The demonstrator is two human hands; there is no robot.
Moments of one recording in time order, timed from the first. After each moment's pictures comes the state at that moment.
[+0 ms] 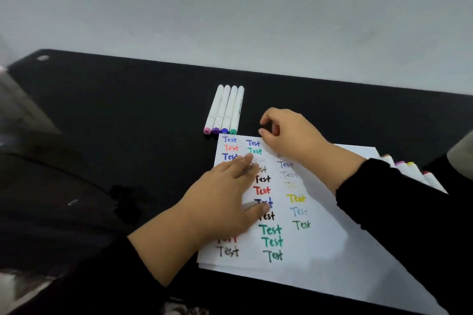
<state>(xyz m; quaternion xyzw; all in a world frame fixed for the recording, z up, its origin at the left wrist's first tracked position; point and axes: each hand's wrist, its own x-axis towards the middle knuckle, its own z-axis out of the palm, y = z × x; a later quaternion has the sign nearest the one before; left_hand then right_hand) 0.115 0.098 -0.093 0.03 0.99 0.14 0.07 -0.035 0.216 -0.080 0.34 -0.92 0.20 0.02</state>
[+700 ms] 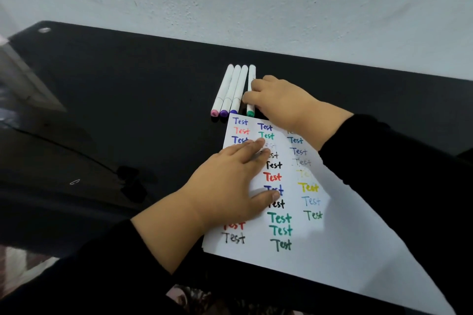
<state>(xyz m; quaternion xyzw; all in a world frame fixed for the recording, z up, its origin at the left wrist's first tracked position) 0.114 0.092 -0.102 0.05 0.99 0.16 0.02 -0.071 0.172 -0.081 0.55 -0.82 -0.07 0.11</state>
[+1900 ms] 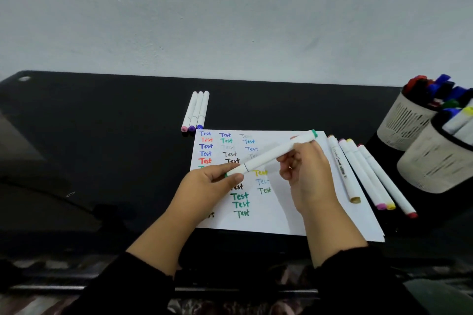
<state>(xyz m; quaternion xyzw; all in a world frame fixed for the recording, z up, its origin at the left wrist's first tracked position) 0.155 0.128 -0.088 -0.16 0.76 0.63 -0.01 0.092 0.287 -0.071 -0.06 -0.61 0.79 -0.03</state>
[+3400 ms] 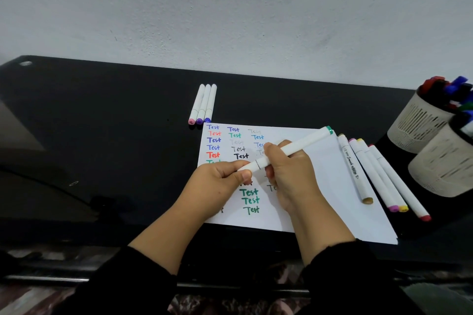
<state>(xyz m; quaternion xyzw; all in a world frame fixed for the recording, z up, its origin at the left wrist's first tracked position) 0.157 0.127 -0.090 -0.12 0.78 0.62 0.00 0.098 0.252 -0.083 -0.03 -0.68 0.72 -0.07</state>
